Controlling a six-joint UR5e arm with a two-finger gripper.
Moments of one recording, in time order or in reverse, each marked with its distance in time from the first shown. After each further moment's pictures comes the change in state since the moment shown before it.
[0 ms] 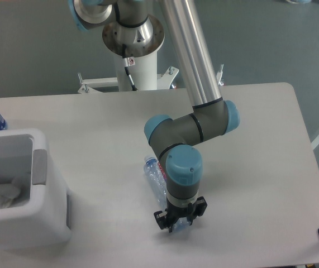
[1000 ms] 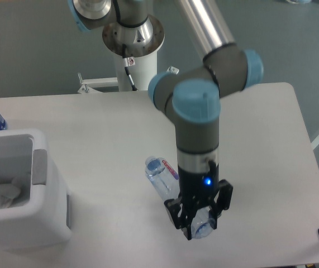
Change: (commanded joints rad) arm 0.020 0.256 0.259 0.008 -0.106 -0.247
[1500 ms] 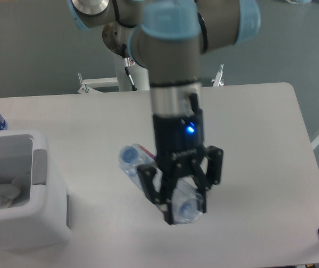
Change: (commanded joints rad) arm -0.115 0.098 0.042 0.055 -0.002 0.006
